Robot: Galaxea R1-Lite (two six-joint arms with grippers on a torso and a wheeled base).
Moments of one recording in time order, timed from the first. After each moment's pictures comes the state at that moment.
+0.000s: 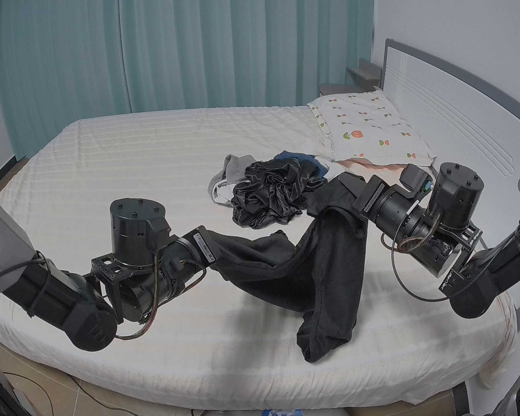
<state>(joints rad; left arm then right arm) -0.57 1.86 -0.67 -0.88 0.21 -0.78 0.53 1.90 -0.73 -1.26 -0.05 0.63</state>
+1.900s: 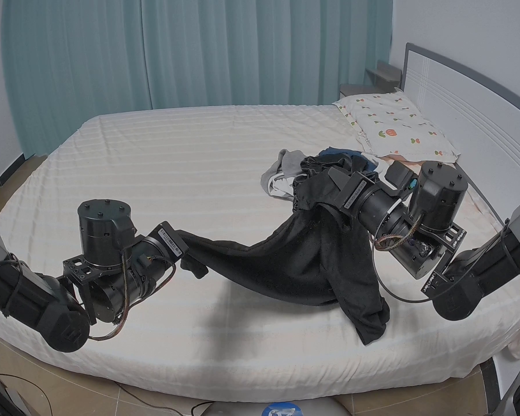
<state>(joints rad) -0.50 1.76 -0.59 -0.89 0.25 -0.86 0.60 1.93 -0.83 -1.23 -0.19 0.56</state>
